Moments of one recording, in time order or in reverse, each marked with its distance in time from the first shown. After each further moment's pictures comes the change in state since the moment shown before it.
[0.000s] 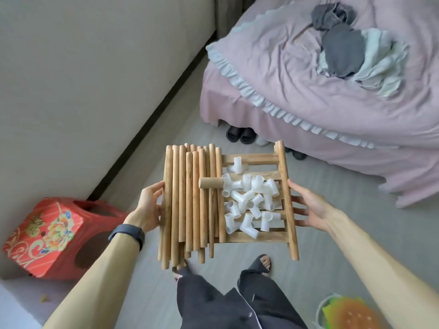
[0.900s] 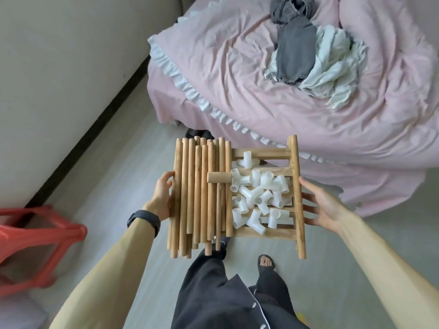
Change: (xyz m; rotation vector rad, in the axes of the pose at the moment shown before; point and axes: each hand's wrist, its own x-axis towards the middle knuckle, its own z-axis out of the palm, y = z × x) left_hand 0.058 0.034 0.373 0.044 -0.027 -0.034; right_hand 0.106 -0.095 -0.328 -0.029 0.027 -0.016
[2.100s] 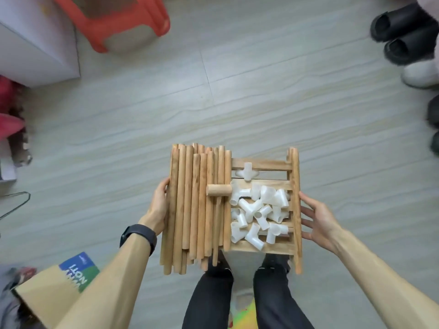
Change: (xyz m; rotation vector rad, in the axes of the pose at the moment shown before) left_hand 0.192 -0.645 -0.157 -0.716 0.568 -0.137; right_hand 0.281 0.425 0.217 -0.630 -0.276 0.252
